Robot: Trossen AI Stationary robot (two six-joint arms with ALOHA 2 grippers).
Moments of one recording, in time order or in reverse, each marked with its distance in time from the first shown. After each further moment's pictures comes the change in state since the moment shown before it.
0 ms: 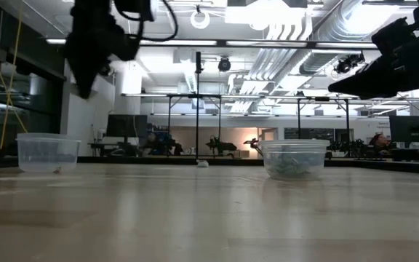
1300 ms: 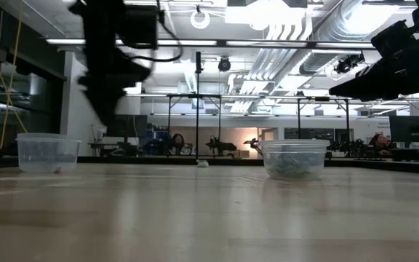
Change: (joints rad) left arm 0.126 -0.010 -0.197 0.372 -0.151 0.229; right arm 0.000 0.000 0.000 -0.026 0.000 0.000
